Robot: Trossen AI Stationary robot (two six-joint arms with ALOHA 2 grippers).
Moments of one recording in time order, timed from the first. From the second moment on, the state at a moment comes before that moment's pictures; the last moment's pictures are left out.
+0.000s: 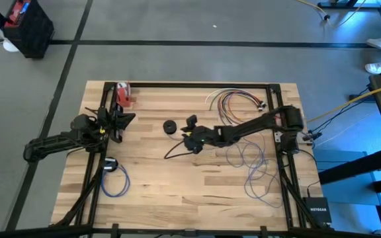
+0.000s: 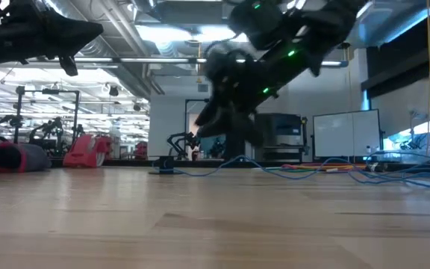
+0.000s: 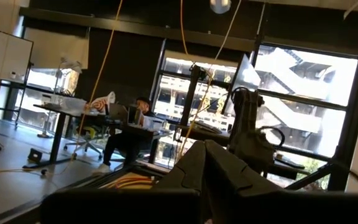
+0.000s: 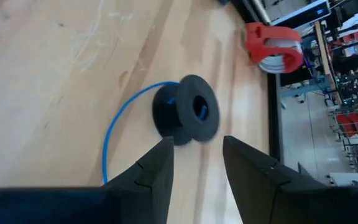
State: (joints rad) left arm 0.26 0.01 0.01 0.35 -0.03 -0.23; right arm 0.02 1.94 1.06 0.30 0.38 -0.79
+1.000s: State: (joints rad) left arm 0.26 0.01 0.01 0.36 -0.03 -0.23; right arm -0.07 2.18 1.24 0.38 0.33 -0.88
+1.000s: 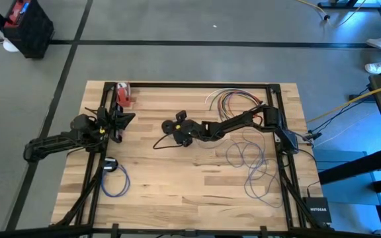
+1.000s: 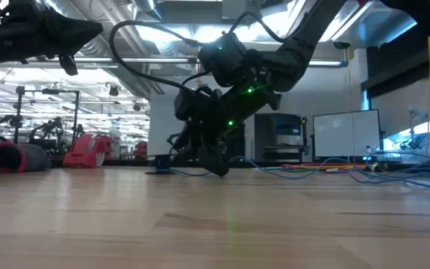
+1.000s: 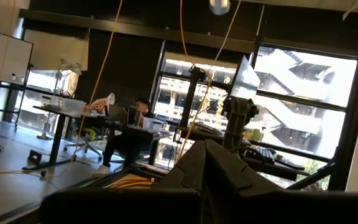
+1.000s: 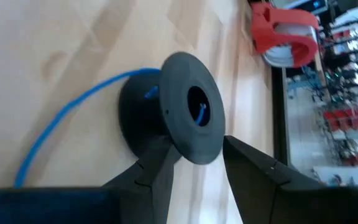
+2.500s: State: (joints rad) left arm 0.26 0.01 0.01 0.48 -0.03 -0.25; right arm -0.11 1.88 1.18 0.17 0.08 -0.67
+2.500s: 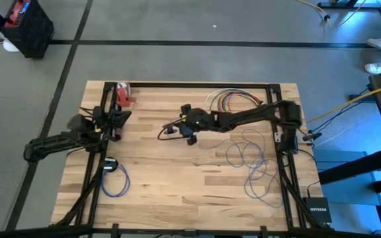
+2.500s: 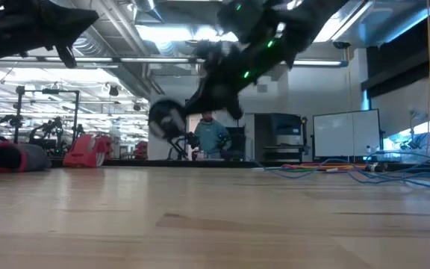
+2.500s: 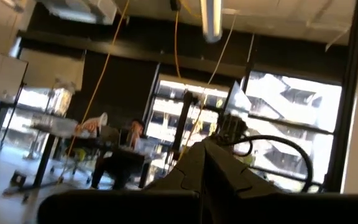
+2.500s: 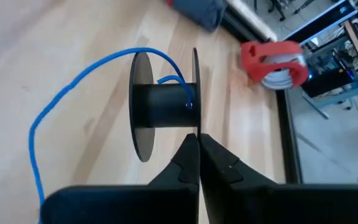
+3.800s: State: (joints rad) left arm 0.08 1.39 0.74 0.64 -0.05 0.16; right arm -0.20 1.20 0.56 0.23 -0.23 -0.30
